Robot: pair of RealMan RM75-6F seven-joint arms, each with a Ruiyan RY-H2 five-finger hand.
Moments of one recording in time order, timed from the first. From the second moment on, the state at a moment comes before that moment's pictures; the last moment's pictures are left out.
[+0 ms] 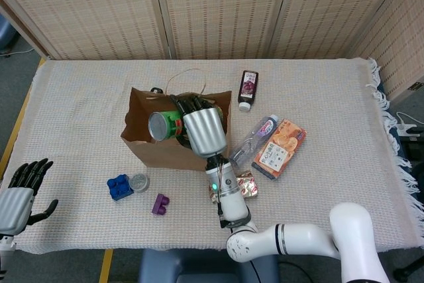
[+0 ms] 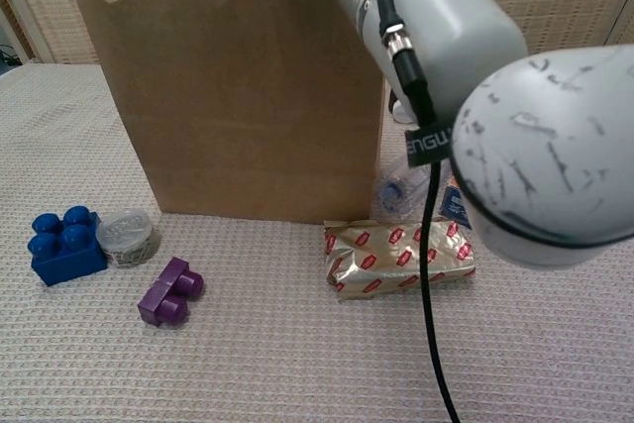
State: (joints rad) left arm -0.13 -1.11 -0.02 -1.55 1.54 1.45 -0.08; right arm 1.07 -1.89 0.51 -1.56 -1.02 1.39 -0.81
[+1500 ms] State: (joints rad) left arm -0.13 -1.12 -0.02 -1.57 1.52 1.45 -0.03; right arm 0.56 -1.03 0.01 -1.82 -1.26 0.95 -0.61
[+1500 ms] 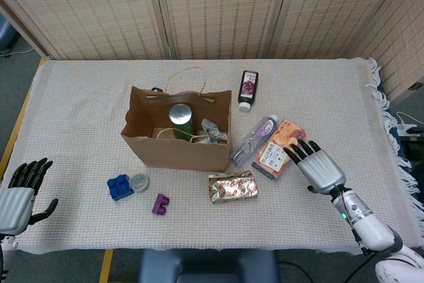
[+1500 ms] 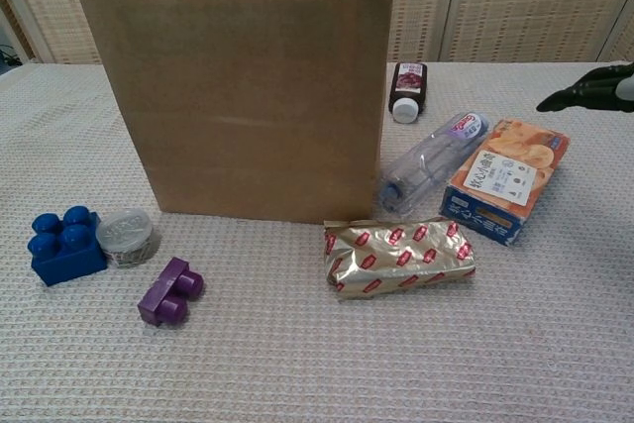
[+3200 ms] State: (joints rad) left arm -0.13 -1.11 -0.02 -1.55 1.54 1.45 -0.09; right arm 0.87 -1.46 0.01 -1.47 -0.65 0.87 -0.94
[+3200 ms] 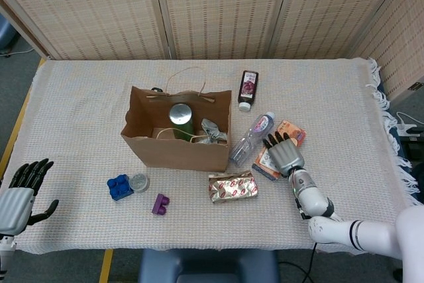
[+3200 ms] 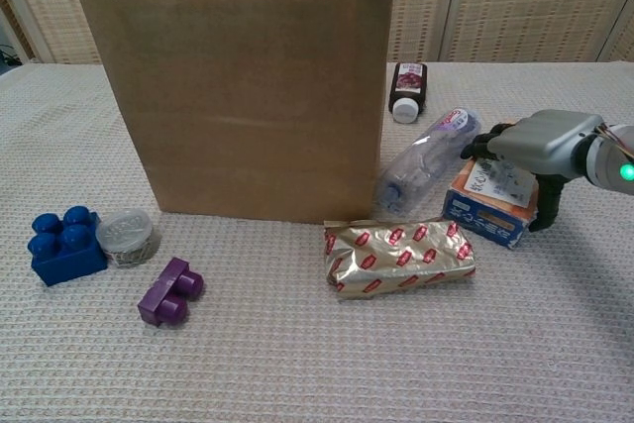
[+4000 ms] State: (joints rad) left arm -0.13 -1.11 -0.02 -1.55 1.54 1.45 -0.09; right arm 0.91 -1.46 -0.04 -1.50 -0.60 0.91 -0.96
